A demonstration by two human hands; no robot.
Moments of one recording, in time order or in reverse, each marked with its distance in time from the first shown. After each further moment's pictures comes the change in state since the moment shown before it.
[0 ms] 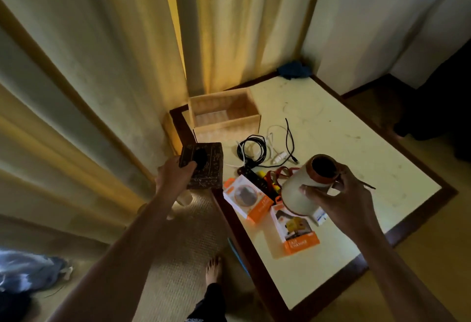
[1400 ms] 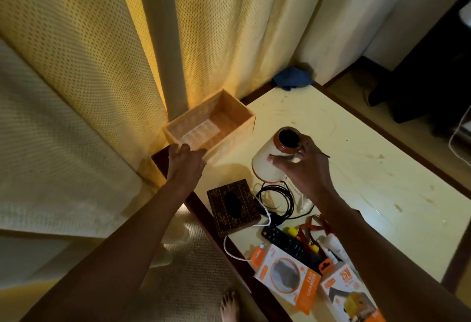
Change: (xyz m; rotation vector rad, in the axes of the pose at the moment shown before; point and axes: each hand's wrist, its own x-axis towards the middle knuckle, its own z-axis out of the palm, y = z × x) left_hand 0.288 0.068 0.054 0.945 -0.013 0.808; right_hand 0.249 -0.092 0.162 0.041 0.085 0.135
